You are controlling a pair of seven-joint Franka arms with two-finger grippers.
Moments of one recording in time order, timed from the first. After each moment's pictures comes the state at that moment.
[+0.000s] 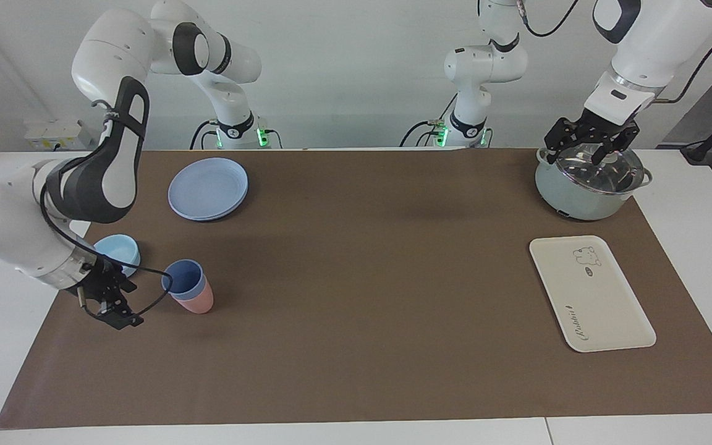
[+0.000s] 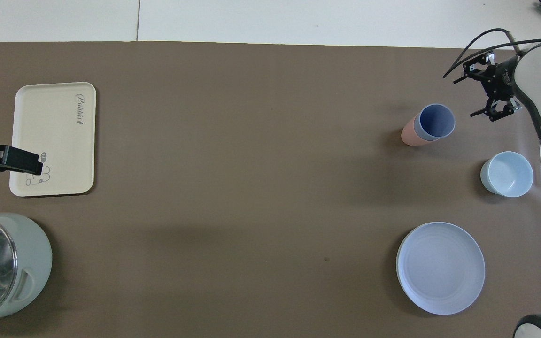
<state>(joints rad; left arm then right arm) -0.03 -0.07 -0.01 -1.66 -0.01 1.55 0.07 -0.14 0.67 -0.05 -1.18 0.27 1.80 0.88</state>
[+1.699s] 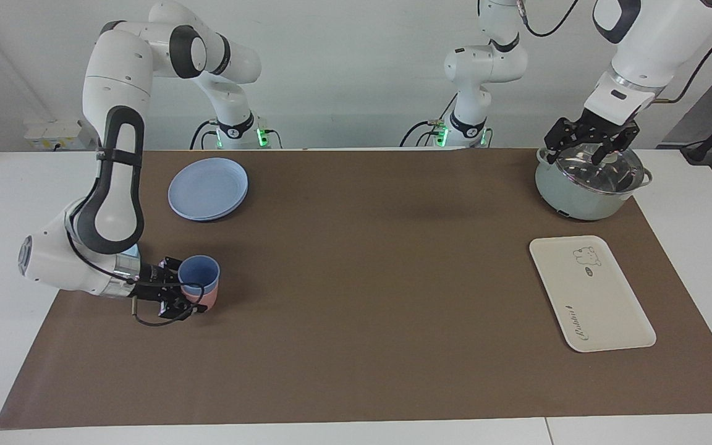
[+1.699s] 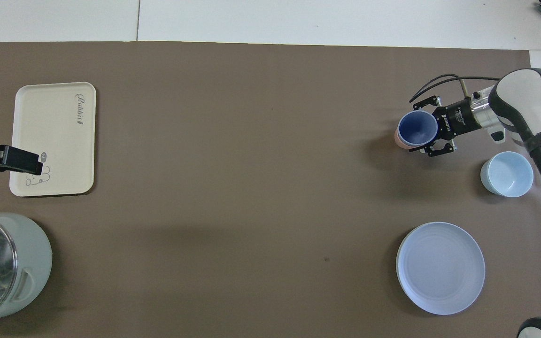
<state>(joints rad) -0.03 -0.07 -0.01 -1.66 -0.01 1.55 0.07 -0.15 0.64 -0.03 -1.49 0.68 1.77 0.85</state>
